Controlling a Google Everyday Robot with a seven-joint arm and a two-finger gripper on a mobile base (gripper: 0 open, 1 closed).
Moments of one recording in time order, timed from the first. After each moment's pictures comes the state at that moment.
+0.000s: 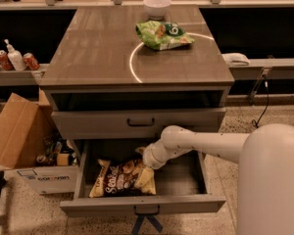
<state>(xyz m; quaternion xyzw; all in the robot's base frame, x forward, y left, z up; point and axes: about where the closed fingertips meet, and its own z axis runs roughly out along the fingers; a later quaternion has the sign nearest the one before) 0.571 0.029 0.422 -0.67 0.67 0.21 0.24</state>
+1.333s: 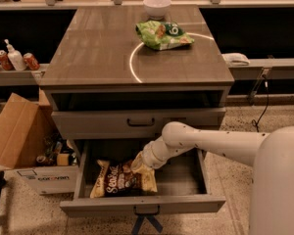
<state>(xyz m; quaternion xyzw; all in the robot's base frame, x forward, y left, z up) 0.550 0.037 0.457 -0.69 0.65 0.23 0.24</state>
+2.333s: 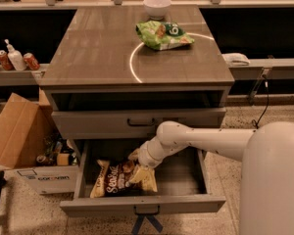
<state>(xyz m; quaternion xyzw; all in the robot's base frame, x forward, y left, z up) 0.552 0.048 0.450 -0.69 0.65 0.23 0.22</state>
